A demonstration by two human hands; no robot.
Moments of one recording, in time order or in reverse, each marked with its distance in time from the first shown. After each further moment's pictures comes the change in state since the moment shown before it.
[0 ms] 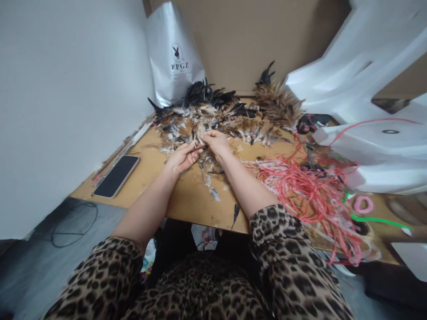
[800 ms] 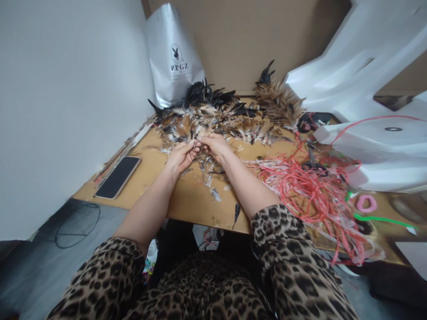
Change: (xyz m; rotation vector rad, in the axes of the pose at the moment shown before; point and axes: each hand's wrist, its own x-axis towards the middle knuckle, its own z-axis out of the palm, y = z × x) left_hand 0.003 0.003 -0.003 0.059 0.016 0.117; right_hand -0.007 -0.011 0.001 0.136 -0.168 0.234
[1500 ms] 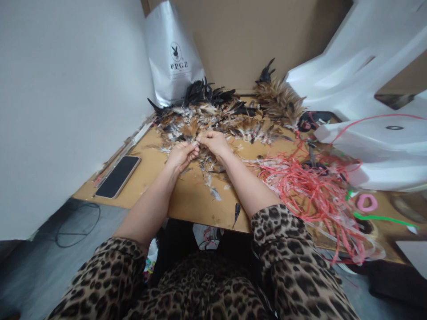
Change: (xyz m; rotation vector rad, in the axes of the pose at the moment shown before) left_hand -0.003 -0.001 0.003 0.222 0.099 0.008; right_hand 0.003 0.005 -0.001 -0.317 0.096 -0.255
